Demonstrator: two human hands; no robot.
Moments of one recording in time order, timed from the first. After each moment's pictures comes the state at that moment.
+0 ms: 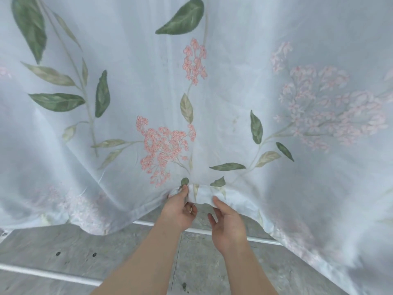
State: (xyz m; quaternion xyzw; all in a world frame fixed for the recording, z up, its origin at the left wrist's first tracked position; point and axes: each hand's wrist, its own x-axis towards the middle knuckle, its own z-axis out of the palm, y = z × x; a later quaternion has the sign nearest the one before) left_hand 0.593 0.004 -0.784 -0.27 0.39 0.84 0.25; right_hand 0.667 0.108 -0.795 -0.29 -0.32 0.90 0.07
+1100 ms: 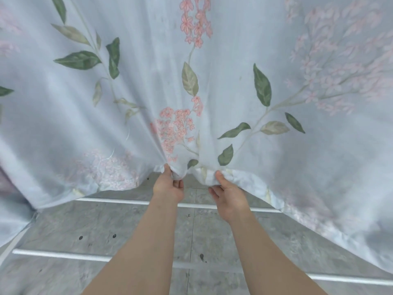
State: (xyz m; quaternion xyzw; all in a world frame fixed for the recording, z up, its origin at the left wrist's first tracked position) left_hand 0.576 -0.043 -0.781 -0.35 0.35 0.86 0.15; right_hand 0.646 0.097 -0.818 -0.28 -0.33 0.90 0.05
